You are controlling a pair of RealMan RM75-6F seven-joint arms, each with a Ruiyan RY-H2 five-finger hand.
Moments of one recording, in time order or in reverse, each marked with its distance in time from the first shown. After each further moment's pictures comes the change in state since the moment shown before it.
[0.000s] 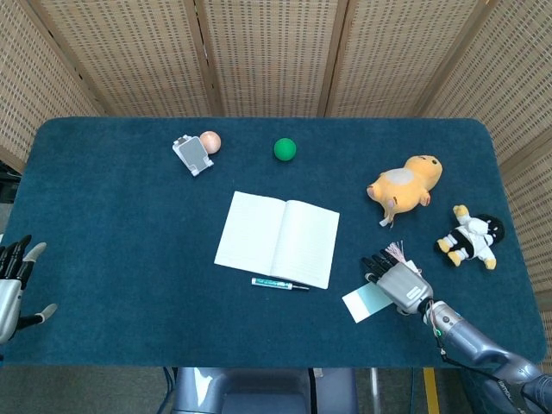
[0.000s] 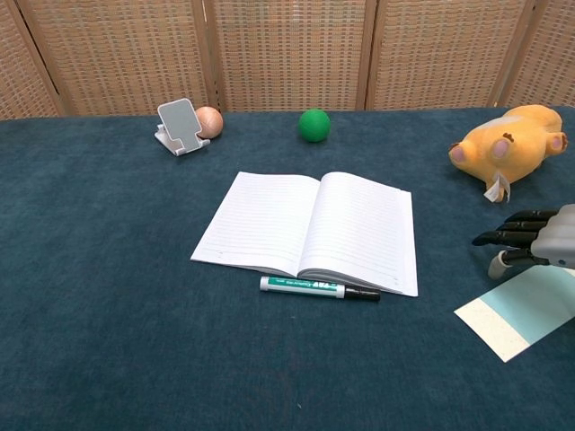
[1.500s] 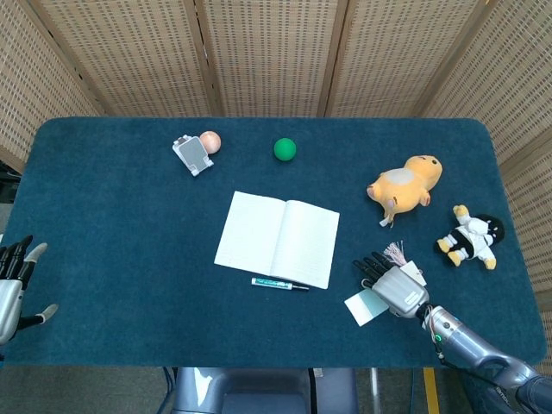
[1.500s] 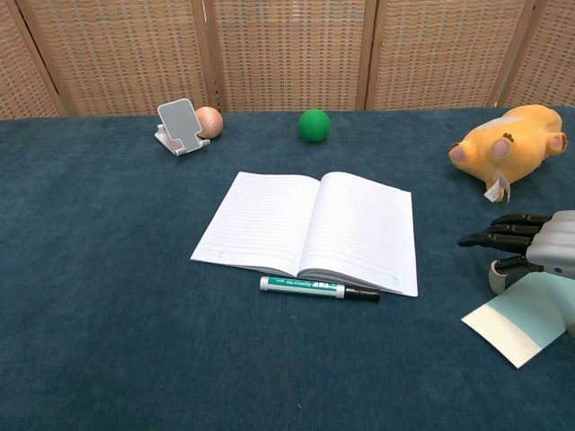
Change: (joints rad) left arm -0.003 -0.001 0.004 -0.002 -0.002 -0.005 0.000; right arm -0.017 -0.105 -0.086 0.189 -0.153 0.217 0.210
